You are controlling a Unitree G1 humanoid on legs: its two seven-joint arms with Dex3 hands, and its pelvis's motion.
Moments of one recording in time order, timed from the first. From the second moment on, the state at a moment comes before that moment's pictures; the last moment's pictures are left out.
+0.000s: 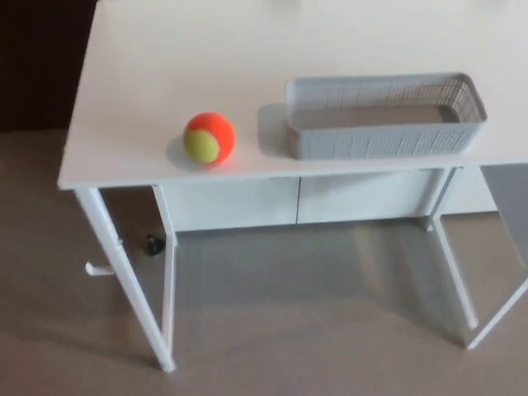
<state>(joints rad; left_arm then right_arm) 0.49 0.33 0.37 0.50 -0.28 0.01 -0.35 0.33 -0.41 -0.05 0.73 -0.07 -0.30 0.15</state>
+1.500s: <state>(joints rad) 0.48 0.34 0.36 0.50 -0.28 0.00 -0.35 0.32 -0.40 -0.04 0.78 -0.08 -0.30 0.14</state>
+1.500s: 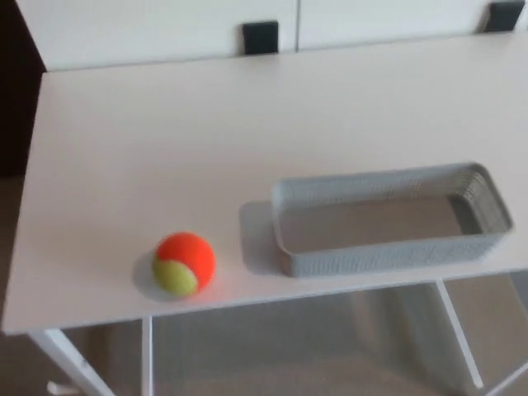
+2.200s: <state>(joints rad) 0.48 0.34 0.36 0.51 -0.28 0.00 -0.35 0.32 -0.40 -0.04 0.80 -0.08 -0.32 0.14</state>
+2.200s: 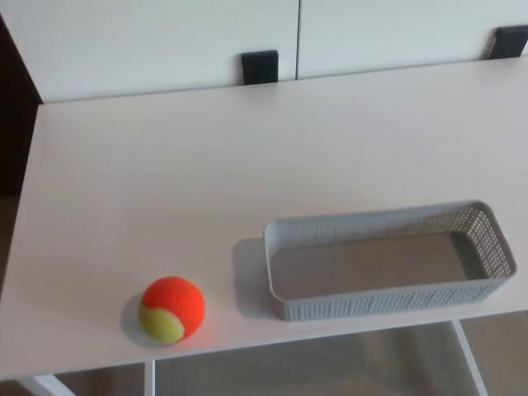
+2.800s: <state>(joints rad) 0.46 0.35 0.36 0.52 -0.28 0.00 -0.35 0.33 -0.39 -0.03 0.78 -0.09 -0.33 0.13</state>
